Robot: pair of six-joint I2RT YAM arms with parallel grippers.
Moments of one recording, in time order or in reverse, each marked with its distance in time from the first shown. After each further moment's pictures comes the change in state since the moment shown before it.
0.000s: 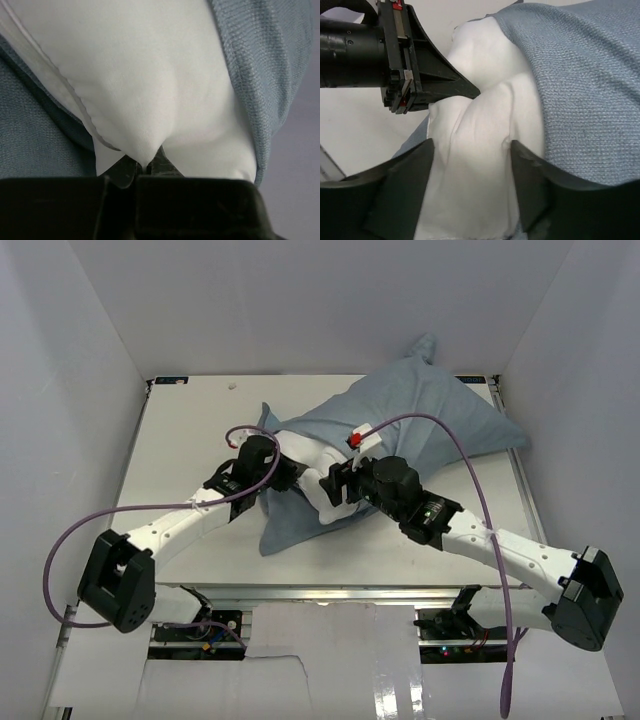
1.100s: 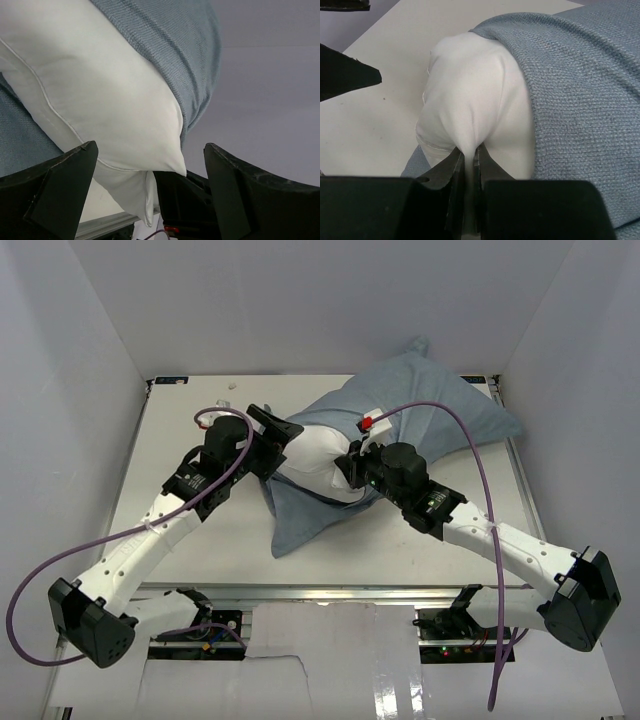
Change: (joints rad) left arm 0.006 -0.241 0.214 -0.291 -0.077 0.041; right arm -0.080 0.008 0.047 0.016 -0.042 0.011
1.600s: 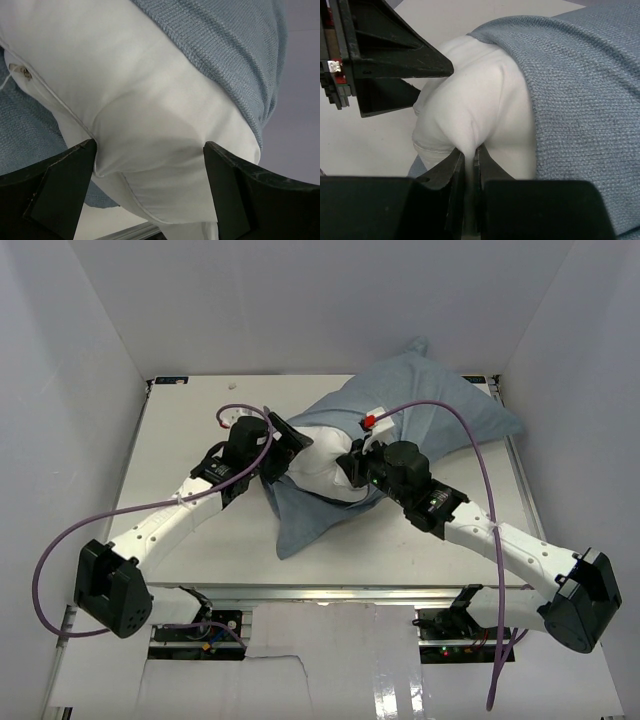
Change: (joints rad) left arm 0.021 0.180 -0.060 0.114 0.061 0.114; right arm -0.019 -0.005 0.000 -0.006 -0.027 0.008
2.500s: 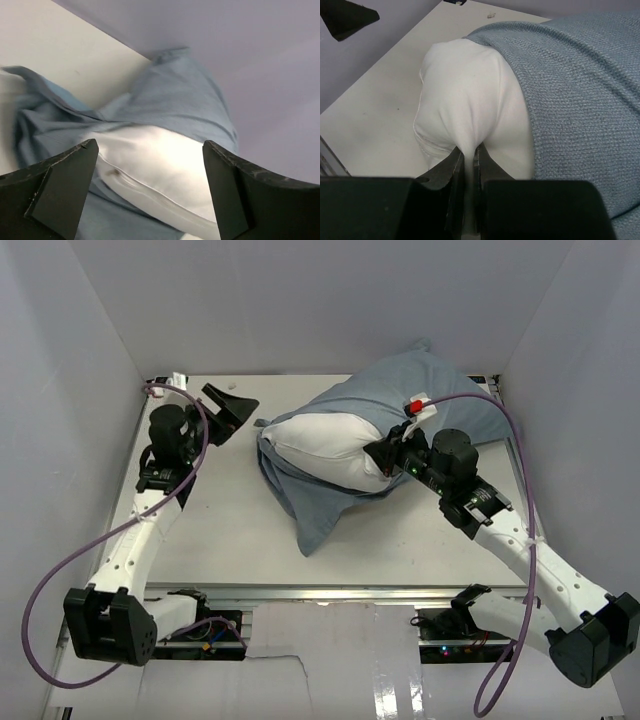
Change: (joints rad) left arm 0.447 -0.148 -0.027 0.257 0.321 0.340; right arm -0.228 -0.175 0.019 -0.122 -0.248 0.011
